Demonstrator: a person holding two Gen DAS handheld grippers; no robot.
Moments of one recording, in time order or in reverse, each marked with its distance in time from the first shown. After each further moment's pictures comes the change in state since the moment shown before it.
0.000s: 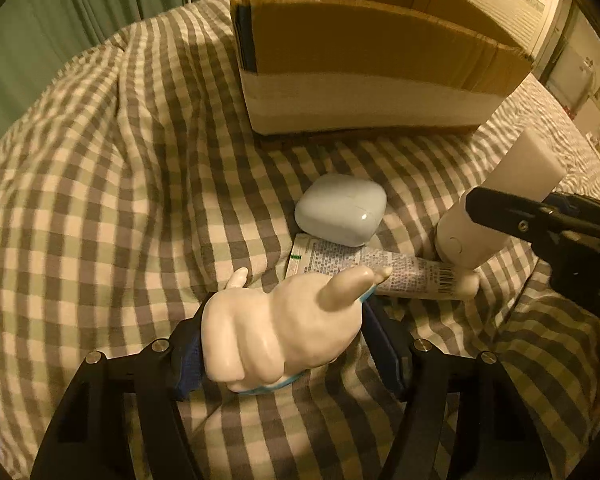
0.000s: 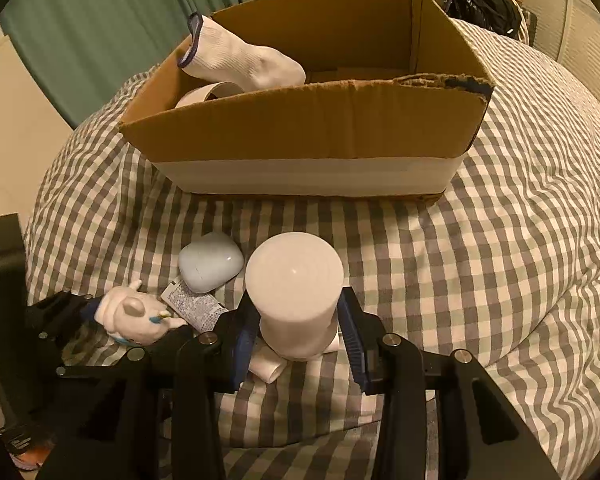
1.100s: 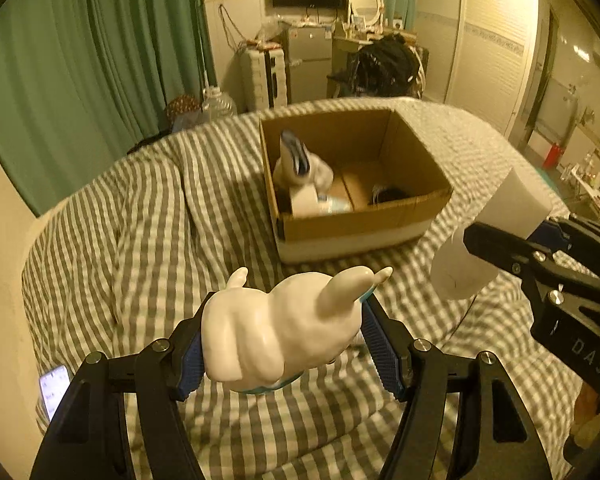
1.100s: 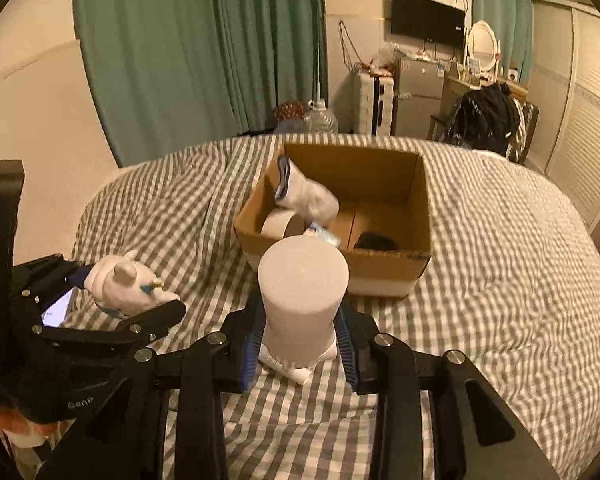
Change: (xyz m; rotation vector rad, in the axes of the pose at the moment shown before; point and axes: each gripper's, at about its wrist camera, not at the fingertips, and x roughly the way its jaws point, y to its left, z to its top) left arm -0.147 0.005 0.037 0.001 -0.271 0.028; right arm -0.157 0.048 0.002 -0.167 -0.294 -0.034
